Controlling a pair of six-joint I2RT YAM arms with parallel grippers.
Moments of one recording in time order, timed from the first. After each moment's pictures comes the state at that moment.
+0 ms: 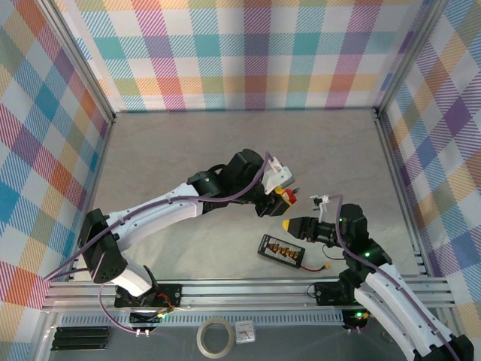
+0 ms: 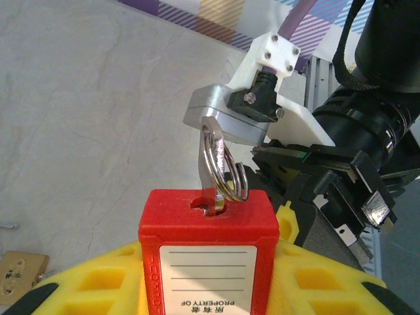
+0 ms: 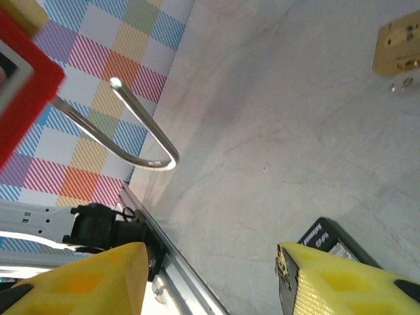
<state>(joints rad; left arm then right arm) -0.96 1.54 1.36 -0.44 0.38 0.02 0.42 0.49 0.28 -0.19 -0.66 0.74</state>
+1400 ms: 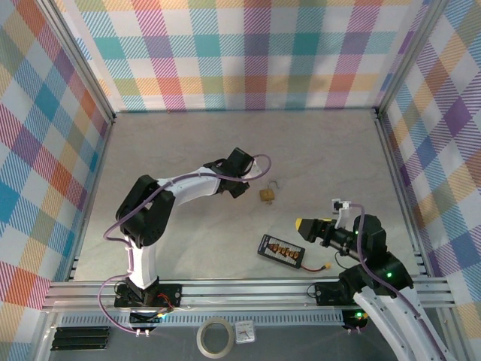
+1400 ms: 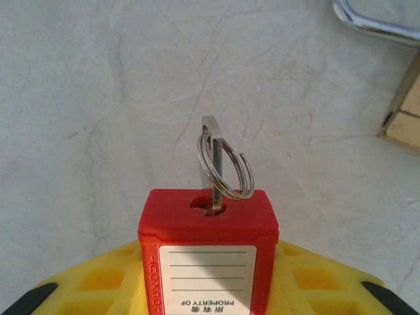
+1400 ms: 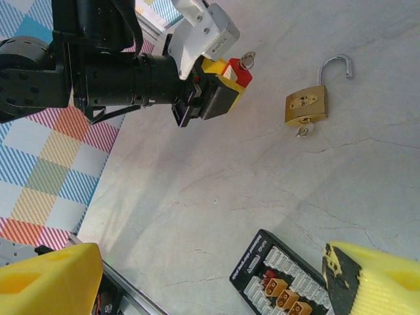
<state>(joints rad) -0.69 1.92 1.30 -0.37 -0.19 0.39 0.43 0.21 0.43 -0.61 -0.37 0.68</state>
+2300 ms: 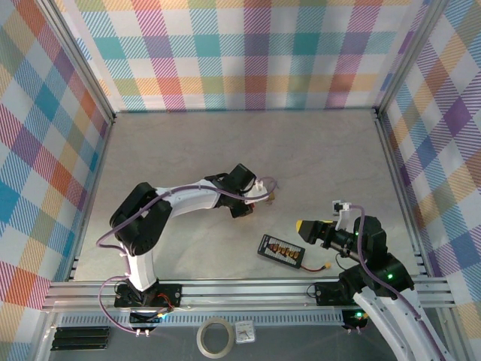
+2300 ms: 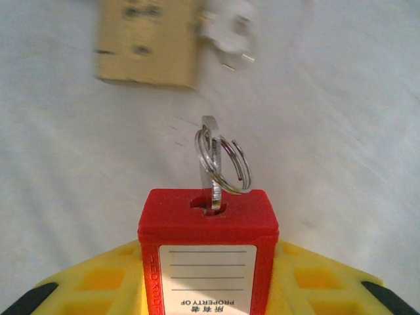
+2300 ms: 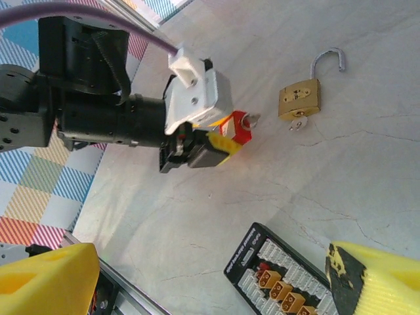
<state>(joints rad) -0.77 1.82 1.16 -0.46 0.05 0.54 0.43 0.20 0.43 -0.65 -0.37 0.67</state>
